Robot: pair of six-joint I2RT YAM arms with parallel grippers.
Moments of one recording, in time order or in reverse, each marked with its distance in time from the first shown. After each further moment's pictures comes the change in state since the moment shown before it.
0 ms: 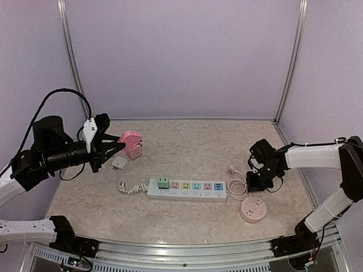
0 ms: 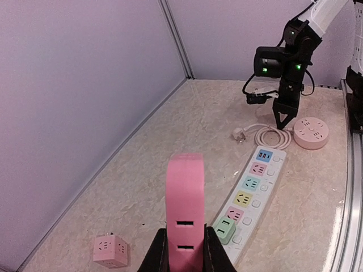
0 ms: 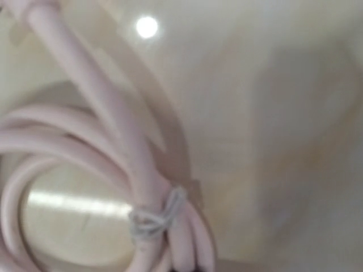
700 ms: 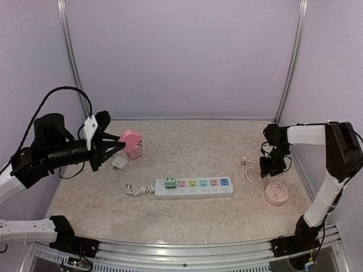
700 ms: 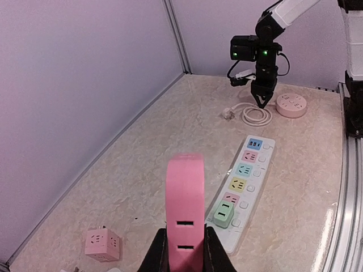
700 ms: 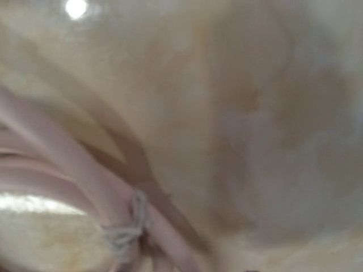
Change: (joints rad) left arm 0.024 0.022 0.028 -0.034 0.024 -0.039; right arm -0.299 0.229 0.305 -0.223 0.092 -0.305
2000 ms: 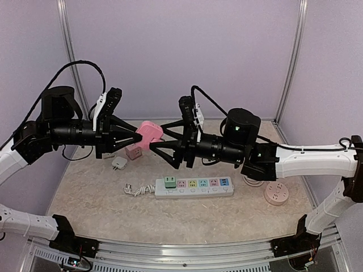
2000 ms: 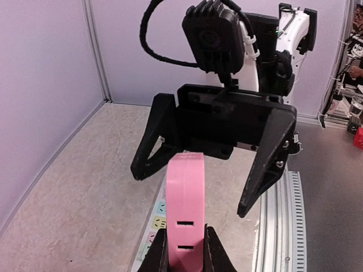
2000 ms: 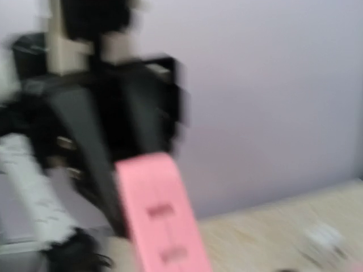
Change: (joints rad) left arm -0.054 0.225 0.303 -0.099 0.348 -0.131; right arm 0.951 -0.232 0.028 1.305 -0.328 -0.027
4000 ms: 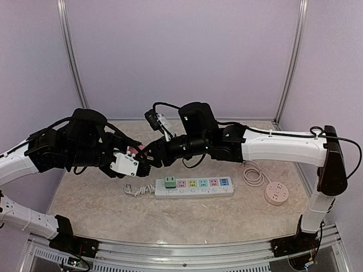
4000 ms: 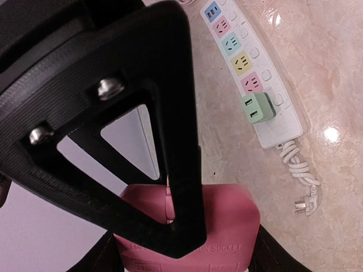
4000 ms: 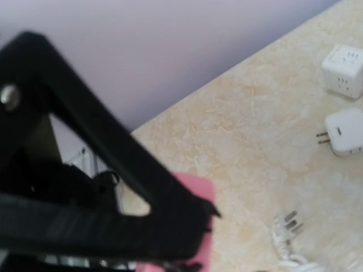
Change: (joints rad) left arm -0.223 0.076 -0.053 -0.236 -0.735 1.072; right arm -0.033 0.289 0.404 -0.584 -0.046 0.243
